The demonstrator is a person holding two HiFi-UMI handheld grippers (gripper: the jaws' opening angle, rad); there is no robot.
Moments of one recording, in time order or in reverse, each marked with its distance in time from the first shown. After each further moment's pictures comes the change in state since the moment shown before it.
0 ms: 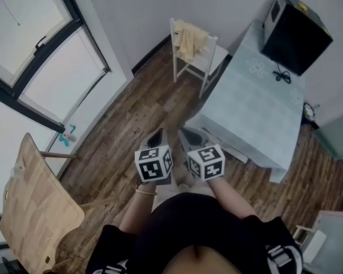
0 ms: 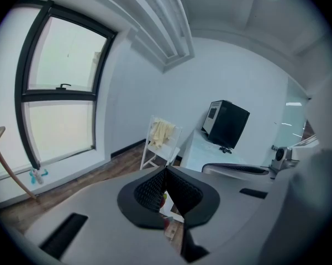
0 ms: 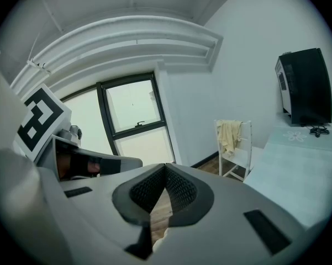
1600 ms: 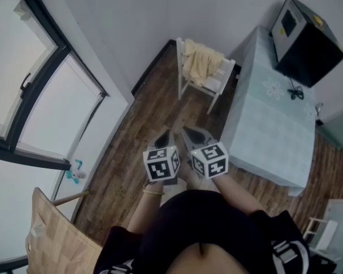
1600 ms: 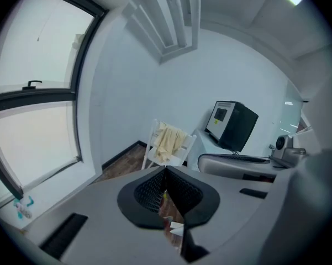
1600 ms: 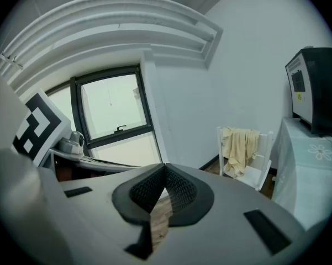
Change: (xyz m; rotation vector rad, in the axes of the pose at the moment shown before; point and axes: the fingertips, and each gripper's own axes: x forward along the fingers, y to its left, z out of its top) left arm 0.177 0.133 0.154 0.065 0.074 -0.123; right arm 0.240 -0.049 0.123 0.026 -0.004 -0.109
